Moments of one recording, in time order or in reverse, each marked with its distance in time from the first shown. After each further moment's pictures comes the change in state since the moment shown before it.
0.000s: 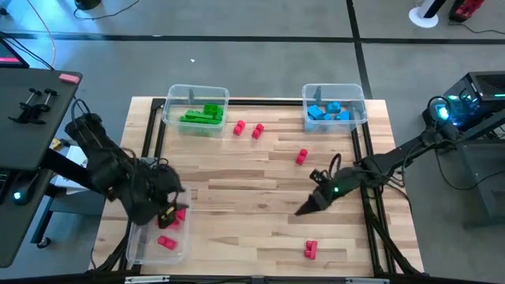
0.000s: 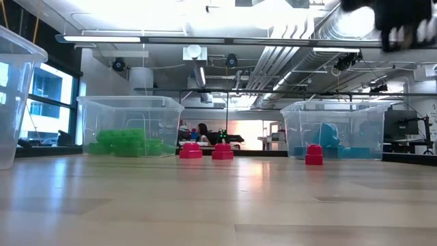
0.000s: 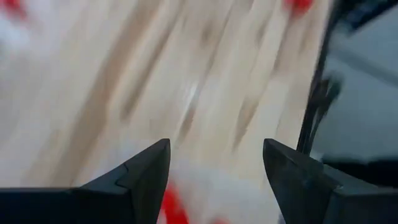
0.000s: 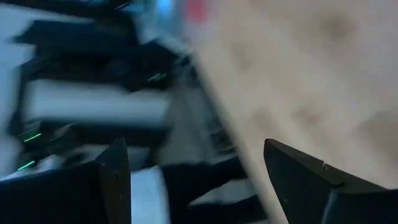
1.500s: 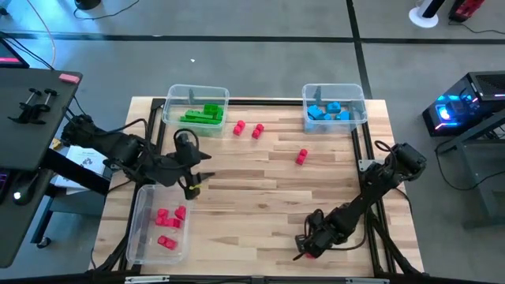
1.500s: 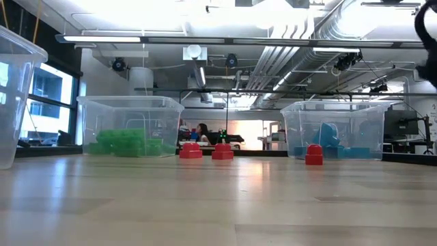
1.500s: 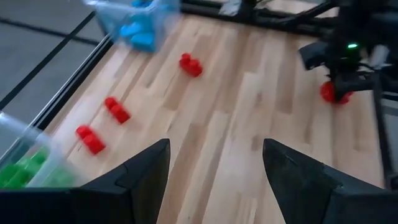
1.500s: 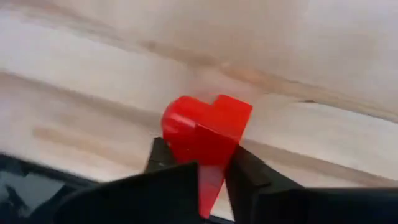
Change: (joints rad) left arm 0.354 -0.027 0.001 0.301 -0.147 0.613; right arm 0.327 0.712 0.359 -0.430 -0.108 0.752
